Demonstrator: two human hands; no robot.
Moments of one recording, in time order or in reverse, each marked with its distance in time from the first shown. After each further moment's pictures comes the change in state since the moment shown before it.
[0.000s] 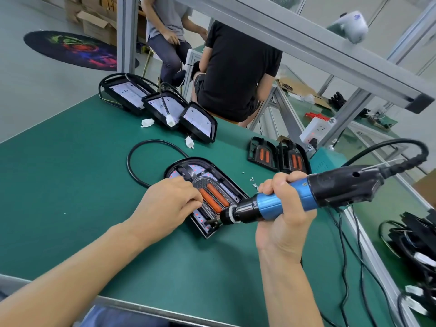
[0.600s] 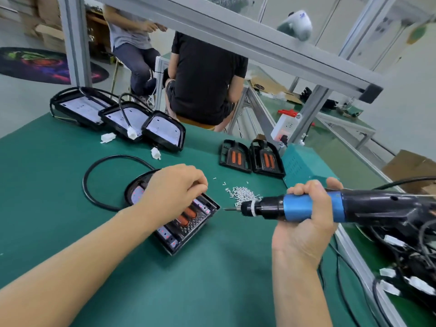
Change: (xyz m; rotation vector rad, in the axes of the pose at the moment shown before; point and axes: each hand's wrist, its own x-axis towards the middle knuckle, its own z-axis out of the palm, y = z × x) left_hand 0.076 0.033 0.017 -0.028 -0.019 -0.044; right_hand 0.039 -0.031 -0.045 0.128 0.298 -0.185
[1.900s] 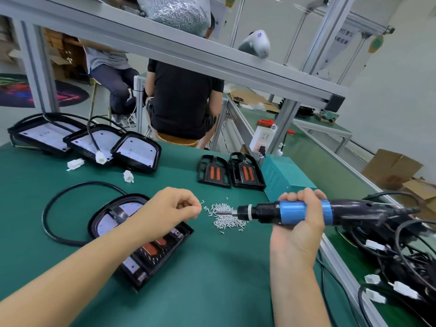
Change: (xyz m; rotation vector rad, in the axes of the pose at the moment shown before) left_hand 0.031 0.021 0.019 -0.516 -0.291 -0.168; right_hand 0.042 -0.005 -0.016 0.343 0.244 0.109
